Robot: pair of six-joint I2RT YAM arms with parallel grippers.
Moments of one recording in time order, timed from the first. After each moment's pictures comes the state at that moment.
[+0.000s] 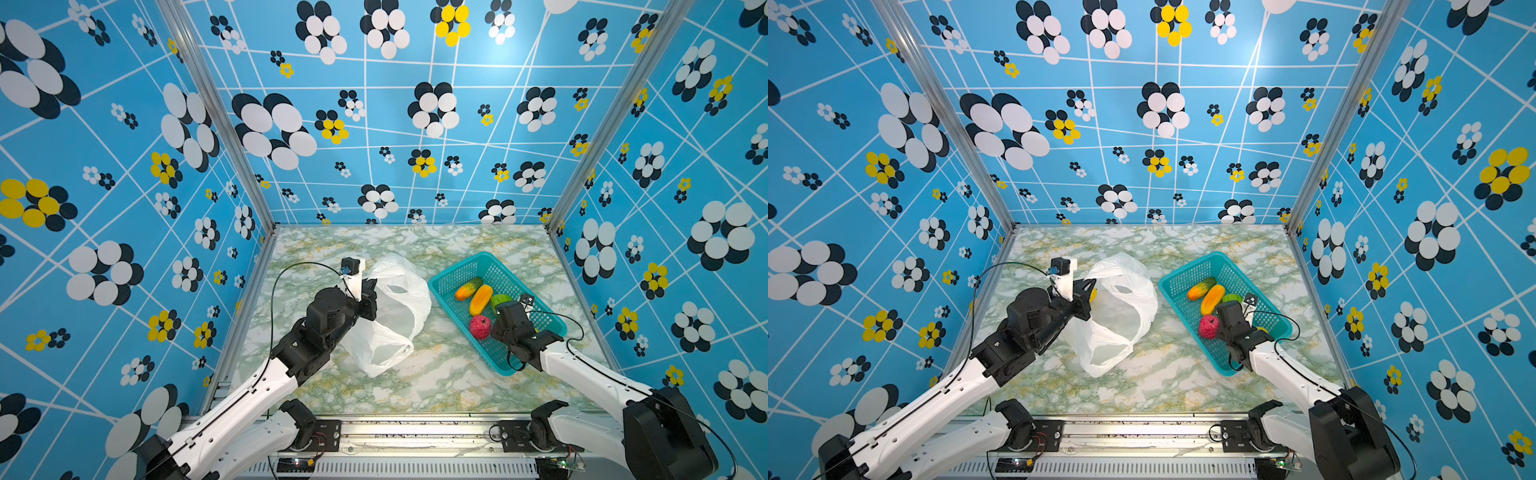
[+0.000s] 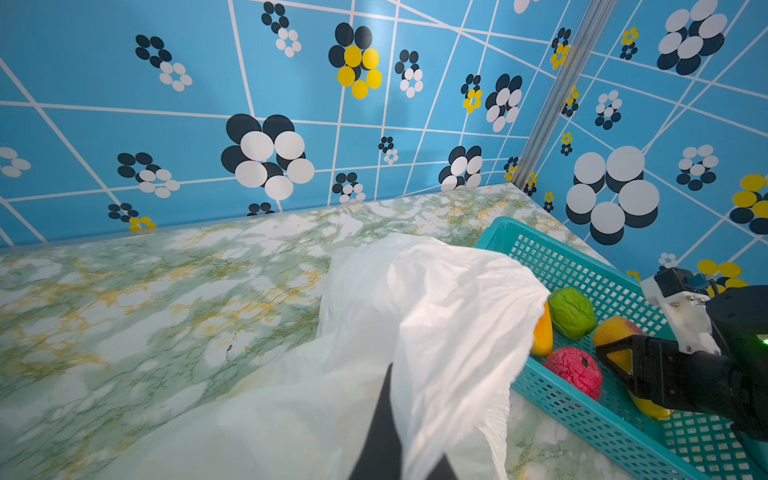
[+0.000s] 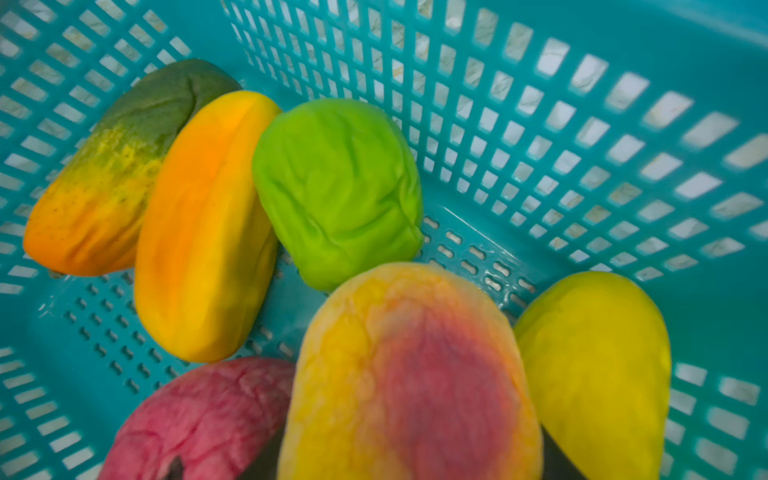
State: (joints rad) left arm -0.67 0.88 0.74 -0.05 -0.17 -0.22; right arm 0.37 1.16 0.49 -0.30 0.45 0.69
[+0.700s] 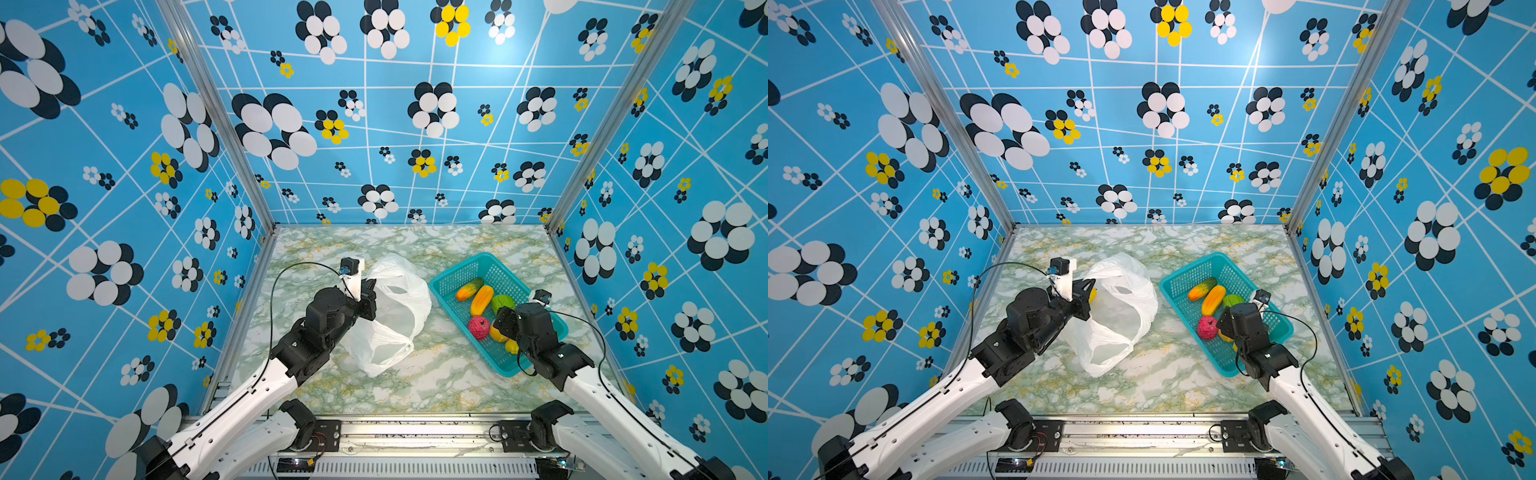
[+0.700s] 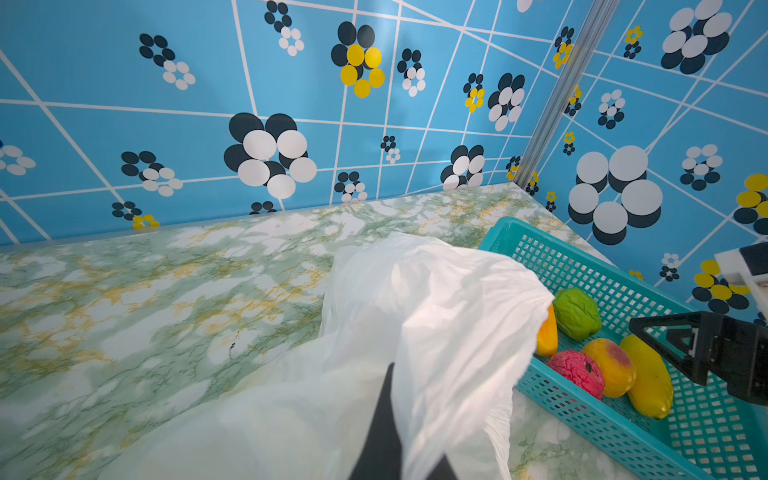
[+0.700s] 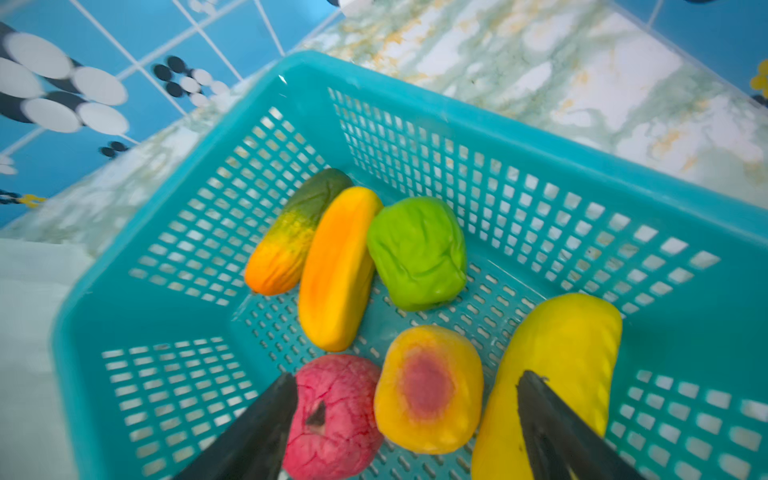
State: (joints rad) left arm -0.66 0.88 0.74 -0.06 -0.17 -0.22; right arm 0.38 0.78 0.50 -0.38 0.38 0.65
